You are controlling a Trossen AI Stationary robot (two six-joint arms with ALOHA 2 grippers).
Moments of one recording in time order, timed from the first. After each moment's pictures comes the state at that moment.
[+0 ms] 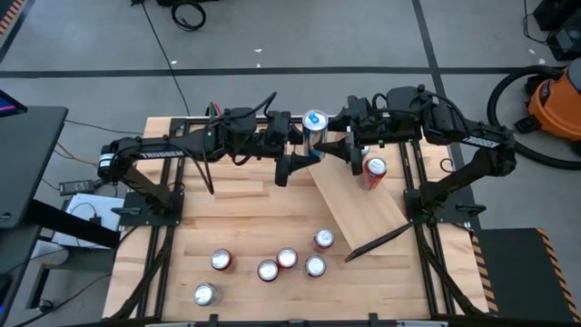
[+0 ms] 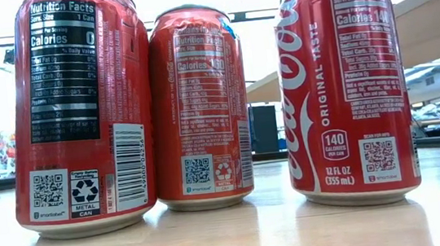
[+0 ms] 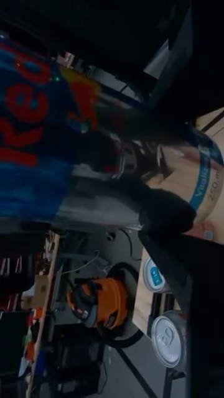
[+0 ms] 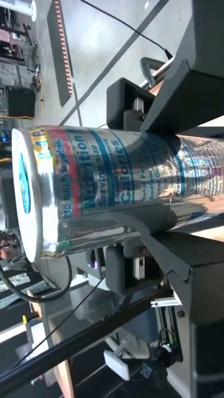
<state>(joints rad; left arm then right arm) 0.10 1.51 1.49 0.00 0.14 -0.17 -0.02 1.32 1.71 -0.58 0.01 0.16</state>
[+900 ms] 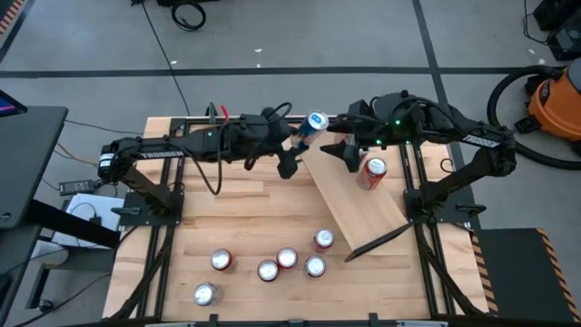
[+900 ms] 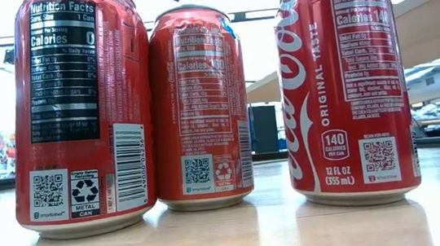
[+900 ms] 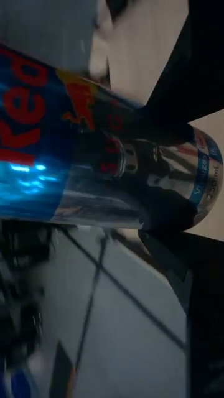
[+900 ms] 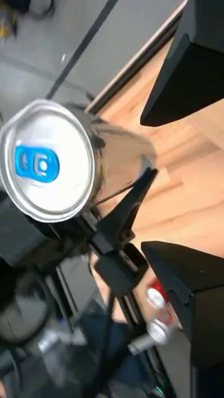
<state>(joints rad) 0.10 1.51 1.49 -0.31 -0.31 -0.02 -0.04 1.32 1.71 -0.84 0.16 0.35</state>
